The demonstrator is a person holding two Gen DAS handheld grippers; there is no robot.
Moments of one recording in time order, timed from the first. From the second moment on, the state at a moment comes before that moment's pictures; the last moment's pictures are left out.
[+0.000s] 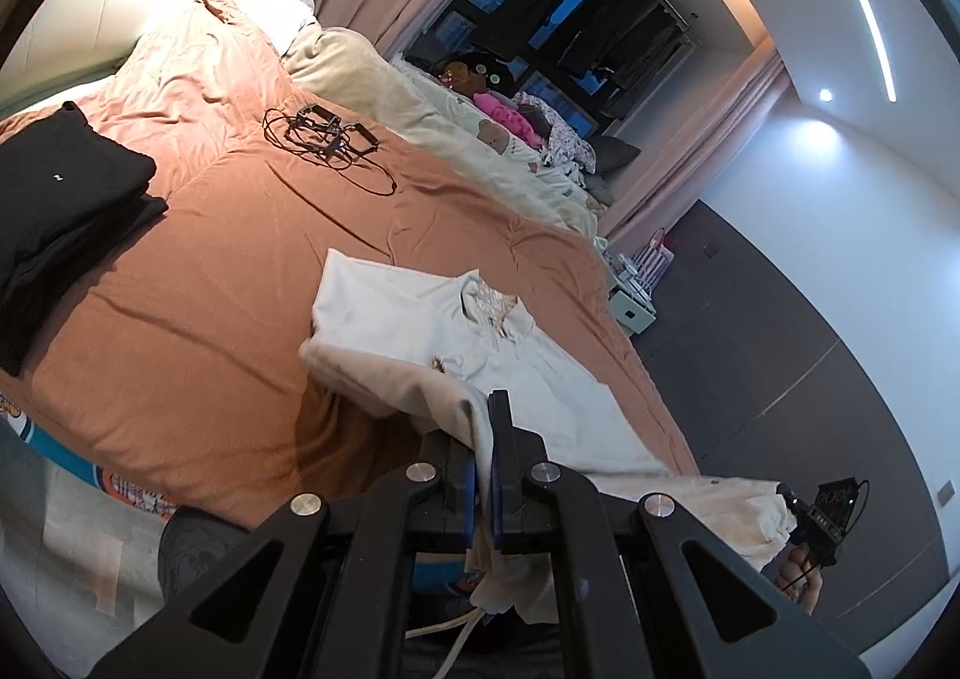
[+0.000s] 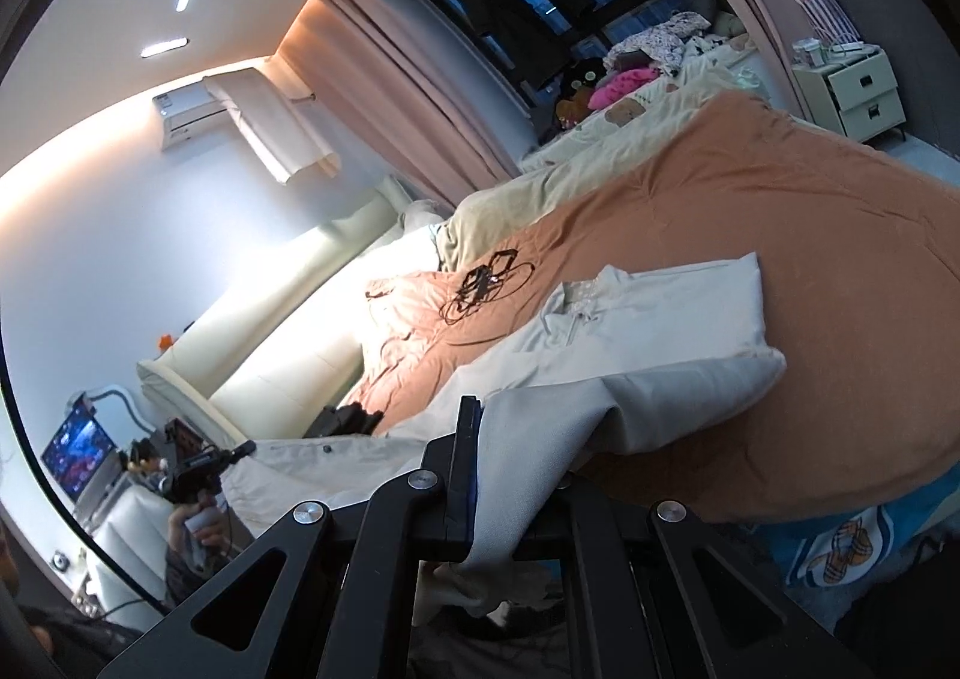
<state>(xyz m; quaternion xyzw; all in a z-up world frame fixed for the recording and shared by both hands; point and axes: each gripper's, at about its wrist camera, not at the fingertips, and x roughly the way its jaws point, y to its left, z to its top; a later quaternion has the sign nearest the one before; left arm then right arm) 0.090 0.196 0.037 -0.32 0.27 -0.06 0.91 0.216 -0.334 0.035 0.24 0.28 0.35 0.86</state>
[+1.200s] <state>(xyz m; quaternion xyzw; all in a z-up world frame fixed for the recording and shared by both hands) 0.385 0.243 0.009 -0.31 0.33 0.00 0.89 0.484 -0.288 0.031 0.22 0.33 0.21 0.89</state>
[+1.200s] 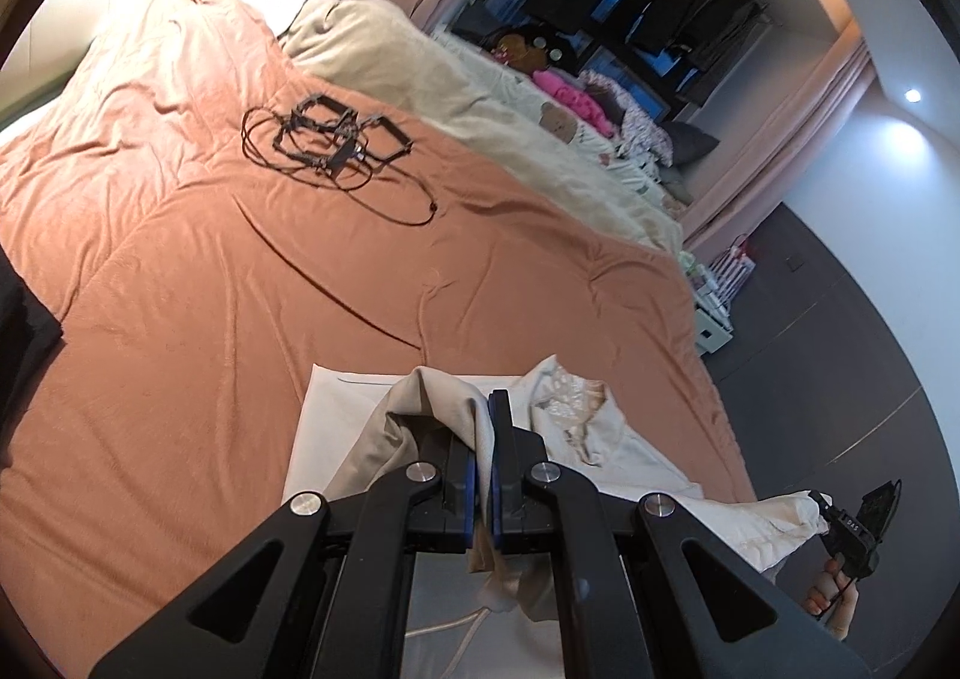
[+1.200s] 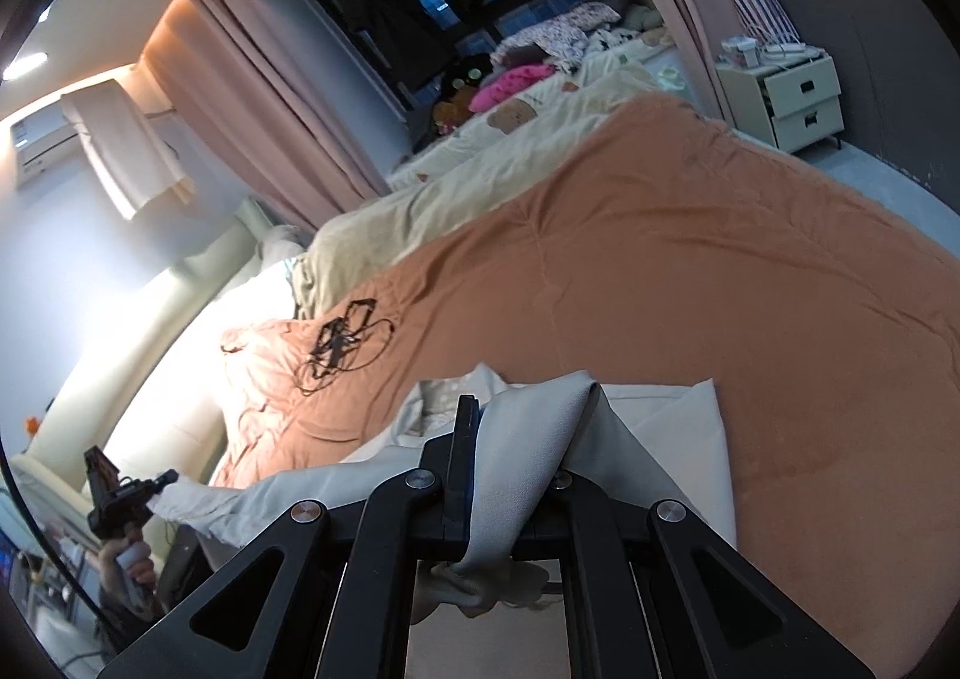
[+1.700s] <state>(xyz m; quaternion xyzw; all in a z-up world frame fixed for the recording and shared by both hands) 0.469 0.244 -0.072 -0.29 0.41 0.03 0.87 0.560 -0.275 -0.054 0.21 0.42 0.13 0.87</state>
